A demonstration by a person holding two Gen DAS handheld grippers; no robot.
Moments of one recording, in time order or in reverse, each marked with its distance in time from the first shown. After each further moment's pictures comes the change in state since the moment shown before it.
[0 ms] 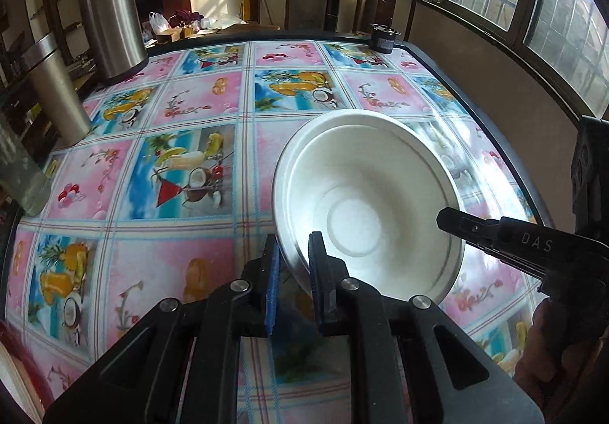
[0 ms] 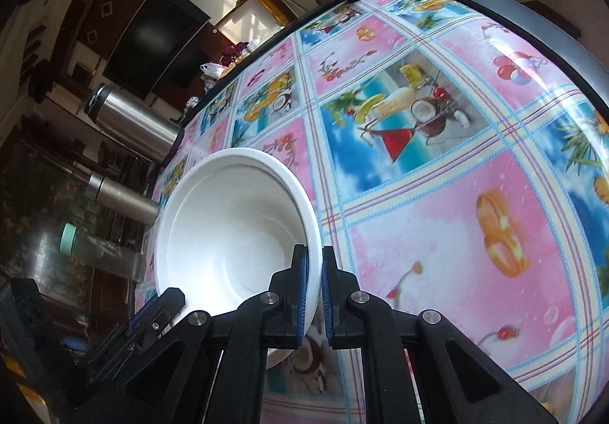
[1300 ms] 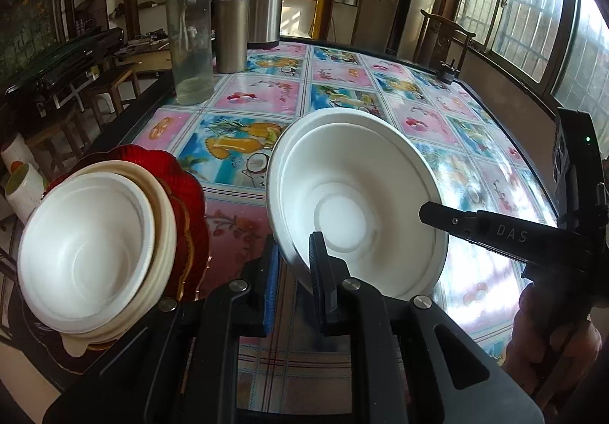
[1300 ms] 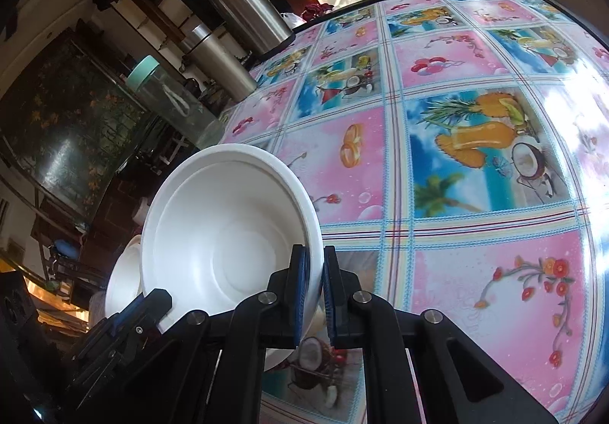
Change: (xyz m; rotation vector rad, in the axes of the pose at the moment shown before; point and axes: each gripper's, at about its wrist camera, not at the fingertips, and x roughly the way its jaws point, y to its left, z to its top) left arm -0.127 0.145 -0.157 -0.196 -0.111 0.095; right arm 0.009 0.147 -0.167 -0.299 0.076 0.092
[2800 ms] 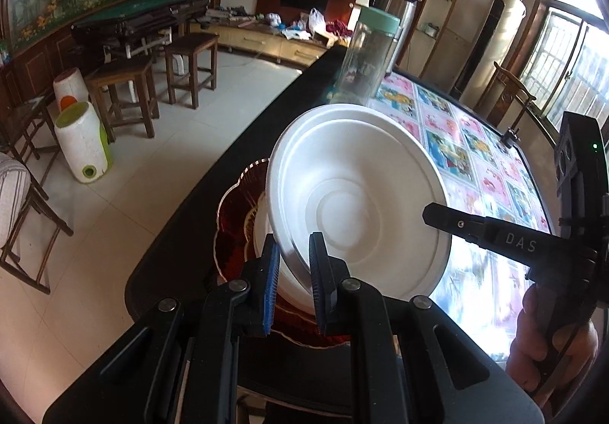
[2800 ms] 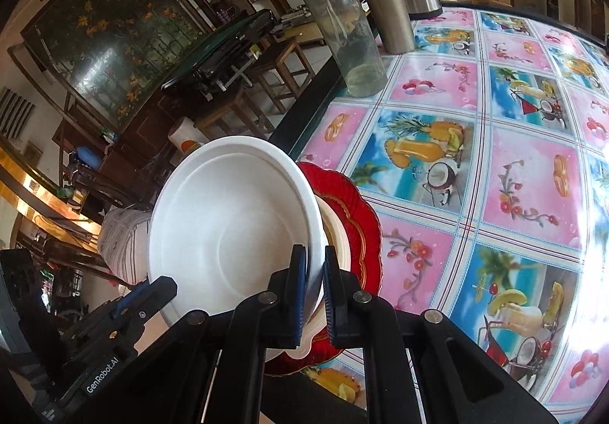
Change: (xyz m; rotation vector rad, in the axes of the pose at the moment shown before) left arm -0.065 0.163 0.004 -0.268 0.031 0.104; right arm 0.054 0.199 -0.010 -0.273 0.207 0.090
